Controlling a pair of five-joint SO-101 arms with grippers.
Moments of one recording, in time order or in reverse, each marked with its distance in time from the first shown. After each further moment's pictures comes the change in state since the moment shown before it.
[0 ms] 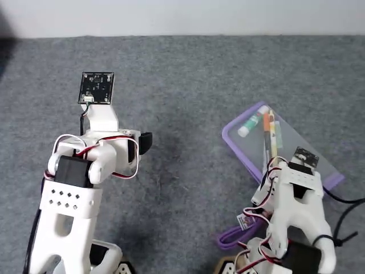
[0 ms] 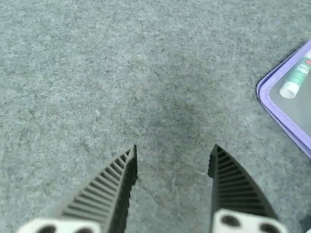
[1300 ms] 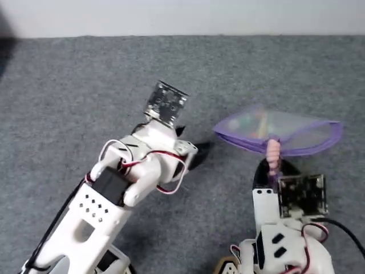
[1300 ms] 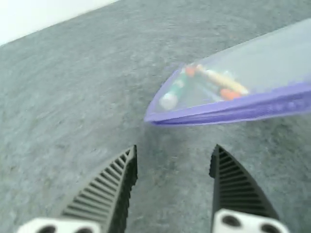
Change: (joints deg) left arm 24.5 0.0 4.3 -18.7 -7.9; right arm -16.9 -77.7 -17.2 15.7 29.8
